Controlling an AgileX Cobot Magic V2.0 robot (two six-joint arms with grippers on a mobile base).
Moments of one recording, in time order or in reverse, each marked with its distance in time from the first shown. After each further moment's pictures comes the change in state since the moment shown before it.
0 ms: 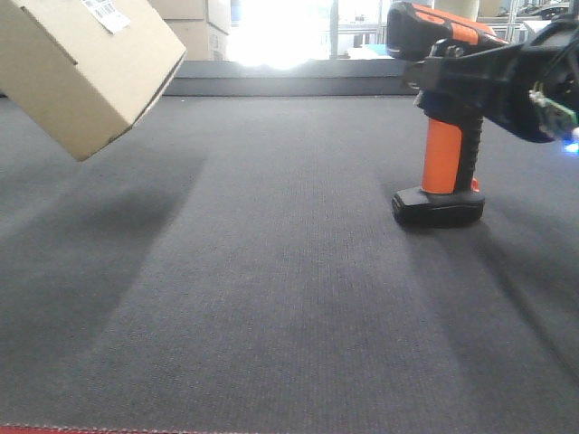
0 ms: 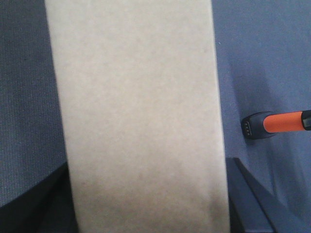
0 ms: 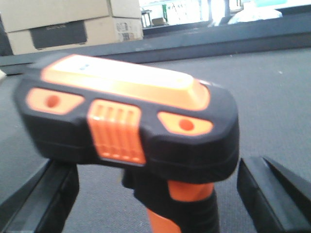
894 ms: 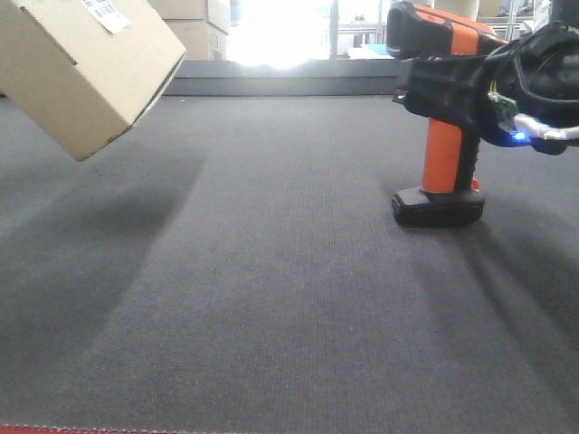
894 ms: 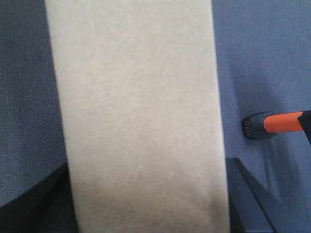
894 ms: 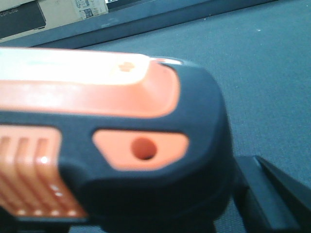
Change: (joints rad) left arm 0.000 0.000 0.000 0.000 0.000 0.000; right arm 0.000 0.072 -0.147 0.153 0.170 0.002
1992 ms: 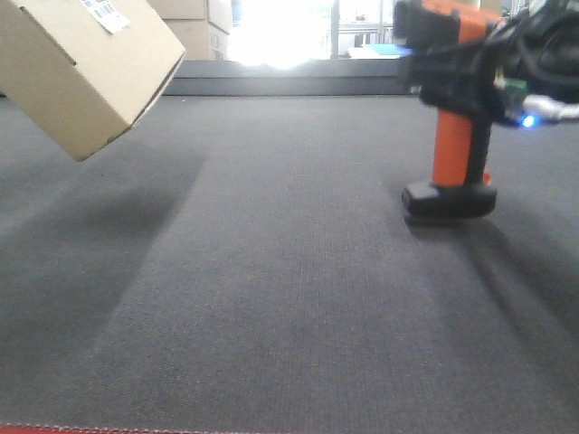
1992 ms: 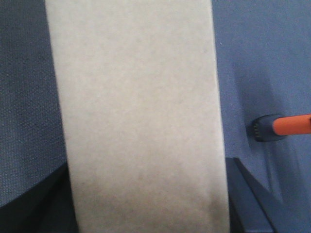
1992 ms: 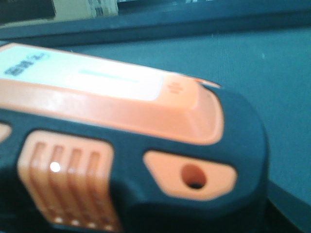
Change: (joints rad) left arm 0.000 0.000 0.000 0.000 0.000 0.000; right arm 0.002 -0.086 -0.014 0.002 0.064 -0.184
